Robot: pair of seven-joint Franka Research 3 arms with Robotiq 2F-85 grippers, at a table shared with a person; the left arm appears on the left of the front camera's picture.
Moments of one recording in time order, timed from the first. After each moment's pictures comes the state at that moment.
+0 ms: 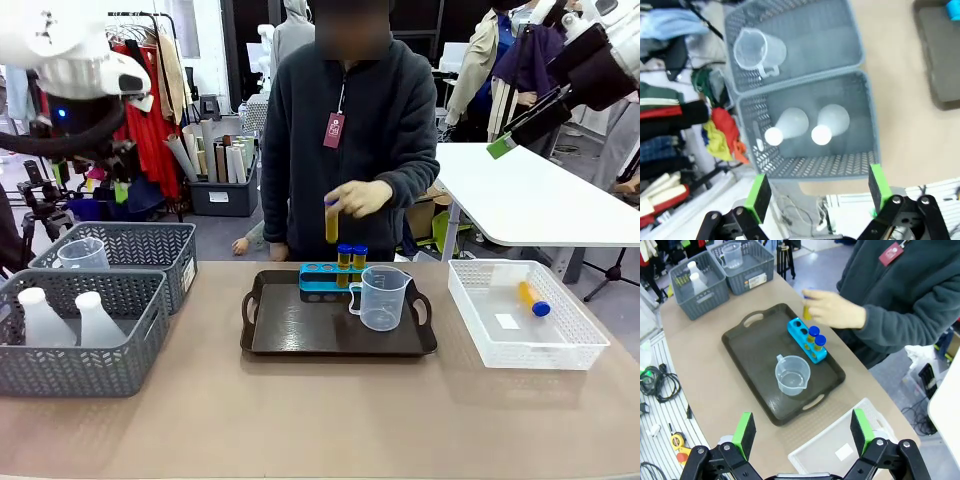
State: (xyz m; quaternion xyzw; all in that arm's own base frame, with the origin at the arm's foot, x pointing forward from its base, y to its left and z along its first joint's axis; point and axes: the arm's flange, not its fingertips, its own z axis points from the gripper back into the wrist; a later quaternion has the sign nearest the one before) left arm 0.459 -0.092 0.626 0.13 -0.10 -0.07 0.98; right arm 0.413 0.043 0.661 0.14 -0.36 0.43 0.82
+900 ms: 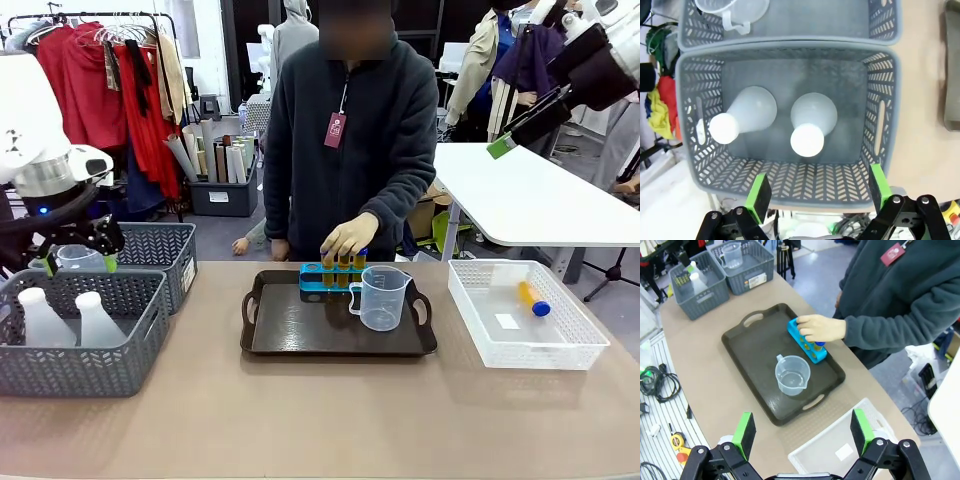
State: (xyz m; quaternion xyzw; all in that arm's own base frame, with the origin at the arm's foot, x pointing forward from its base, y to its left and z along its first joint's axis) left arm 0.444 -0.021 0.499 0.02 -0.08 0.05 1.00; right arm 0.413 0.043 0.661 0.14 -0.36 0.43 0.82
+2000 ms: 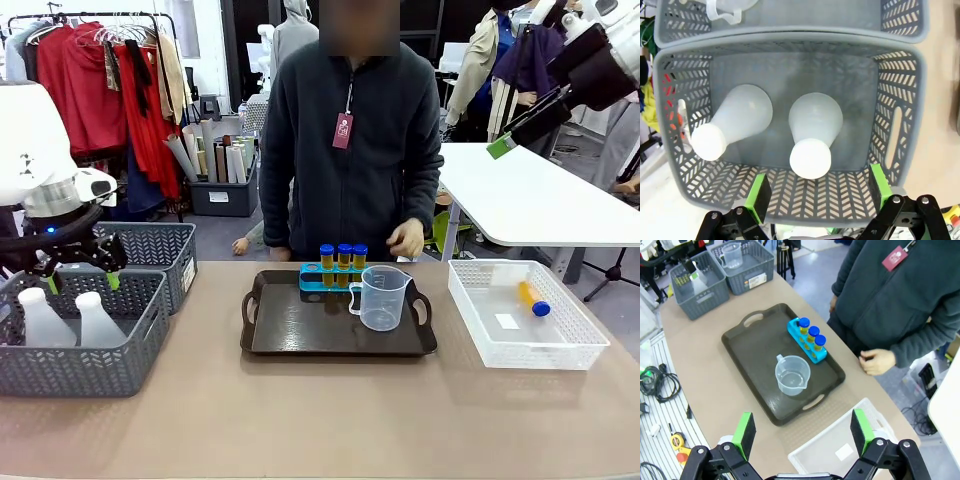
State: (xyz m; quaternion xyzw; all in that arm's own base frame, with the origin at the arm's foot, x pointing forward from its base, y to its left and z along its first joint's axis) left arm 0.458 -0.011 0.455 0.01 -0.05 0.06 1.00; right arm 0.413 0.043 0.661 0.14 -0.36 0.43 0.82
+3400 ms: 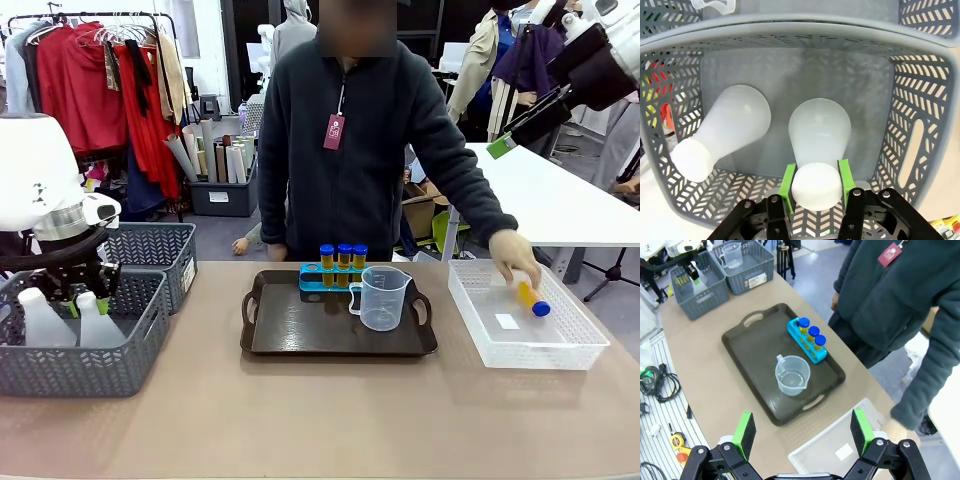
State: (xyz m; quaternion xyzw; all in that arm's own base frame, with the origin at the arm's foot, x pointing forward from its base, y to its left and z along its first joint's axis) left arm 0.465 -0.006 0.419 0.02 -0.04 0.07 1.00; right arm 0.413 0.043 0.661 0.14 -0.36 0.43 0.82
